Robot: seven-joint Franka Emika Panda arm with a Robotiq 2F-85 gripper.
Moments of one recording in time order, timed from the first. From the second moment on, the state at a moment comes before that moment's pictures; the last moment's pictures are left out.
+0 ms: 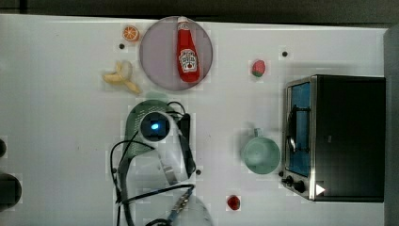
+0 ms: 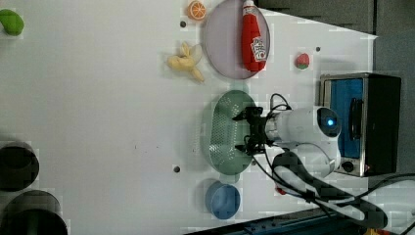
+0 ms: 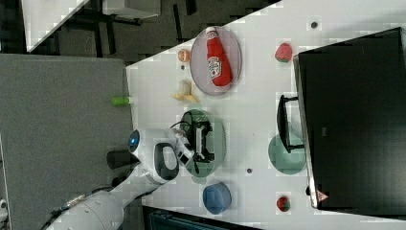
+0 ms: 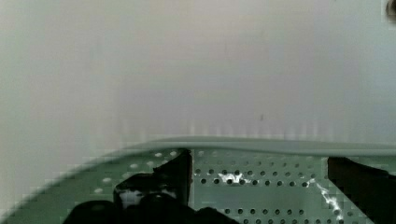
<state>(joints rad) -0.03 0.41 0.22 -2.39 -0.18 1.08 1.17</state>
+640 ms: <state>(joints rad) -0.09 0.40 0.12 -2.40 -0.20 1.10 0.95</state>
